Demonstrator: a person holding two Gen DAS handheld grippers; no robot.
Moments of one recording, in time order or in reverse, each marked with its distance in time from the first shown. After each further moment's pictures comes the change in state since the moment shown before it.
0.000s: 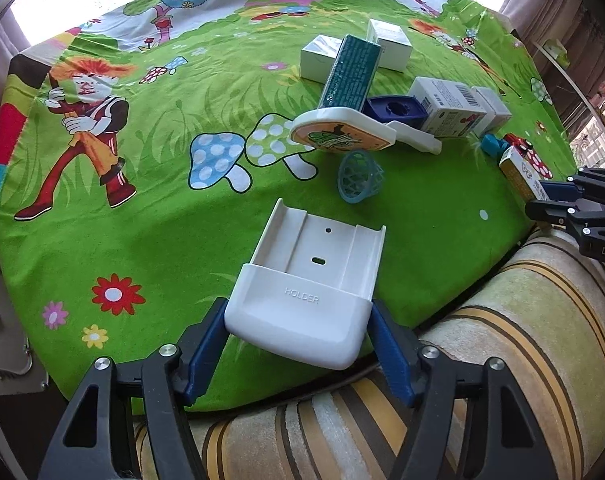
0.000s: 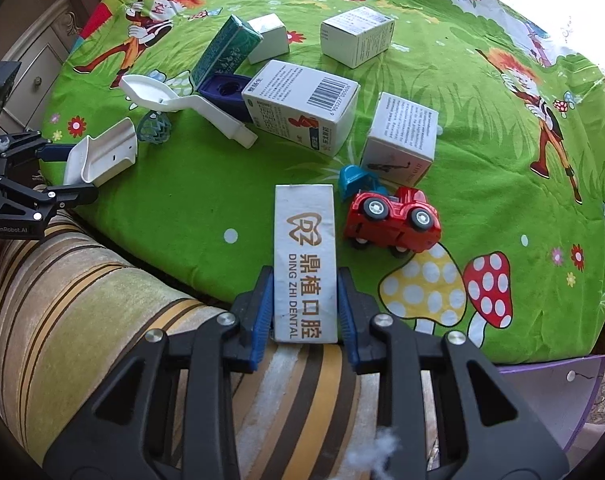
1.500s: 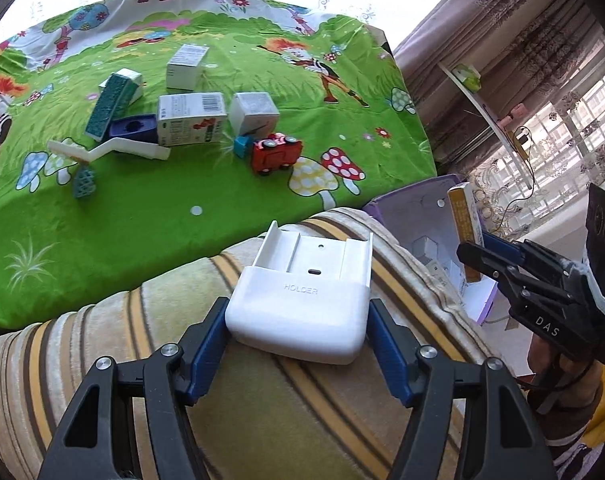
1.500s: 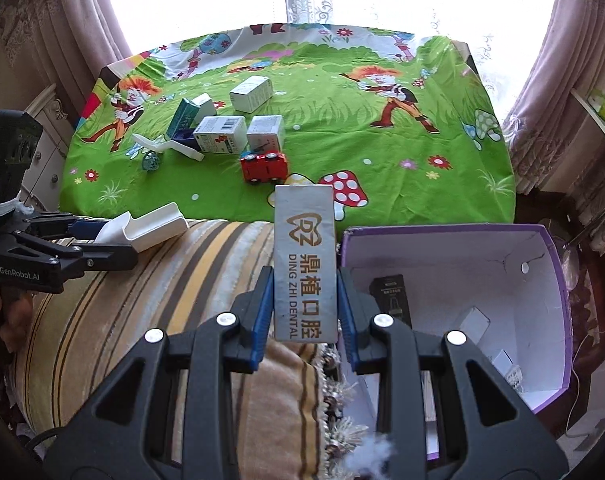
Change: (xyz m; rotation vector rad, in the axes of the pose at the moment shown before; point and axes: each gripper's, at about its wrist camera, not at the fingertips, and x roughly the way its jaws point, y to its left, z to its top) left arm -0.055 -0.179 -0.017 -0.021 -0.069 -0.352; right arm -0.138 -0.067 -0.135 0.260 -0.243 -0.112
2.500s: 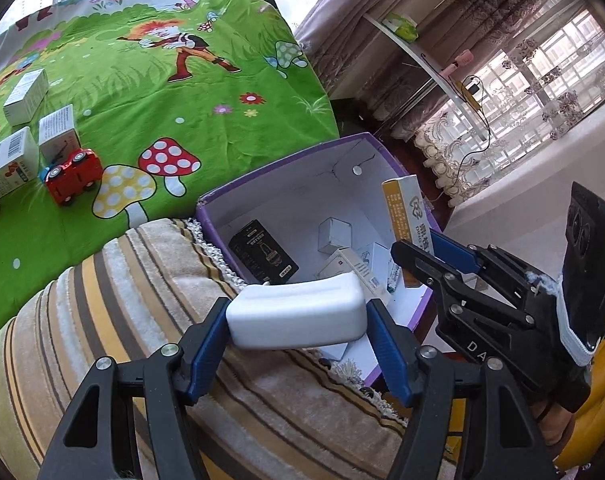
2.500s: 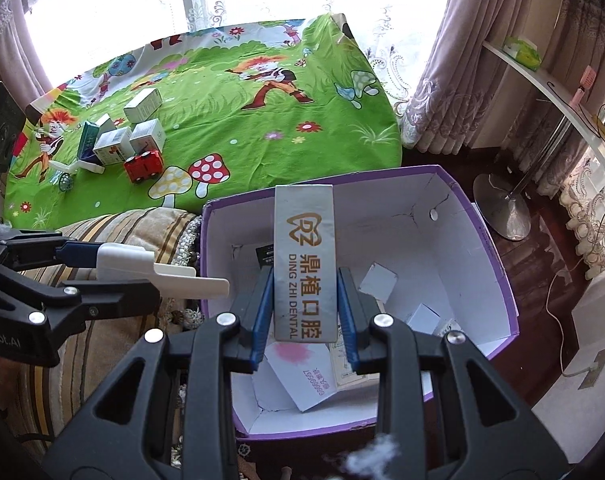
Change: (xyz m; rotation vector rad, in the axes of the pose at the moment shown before) left arm 0.070 -0.137 0.023 0.139 0.111 -0.152; right arm -0.023 -0.087 -0.036 0.182 -0.002 -0.204
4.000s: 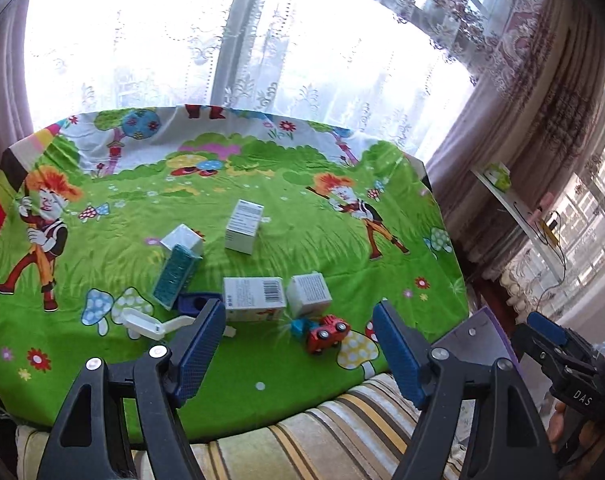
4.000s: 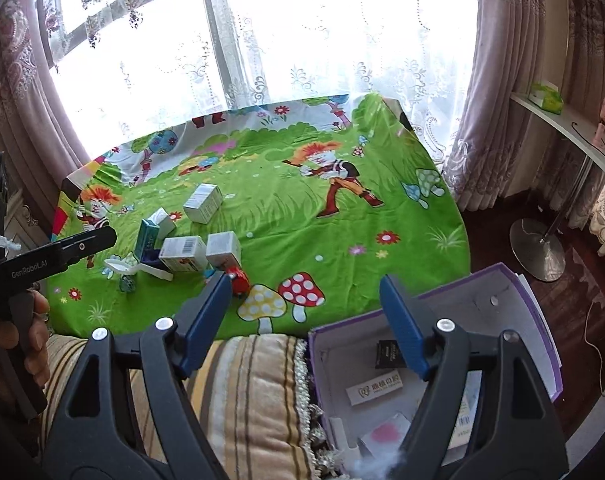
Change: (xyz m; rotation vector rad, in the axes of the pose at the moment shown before) left arm -0.169 0.150 0.029 -0.192 -0.504 0.331; right arm -0.027 0.093 0.096 0.031 -0.228 0.147
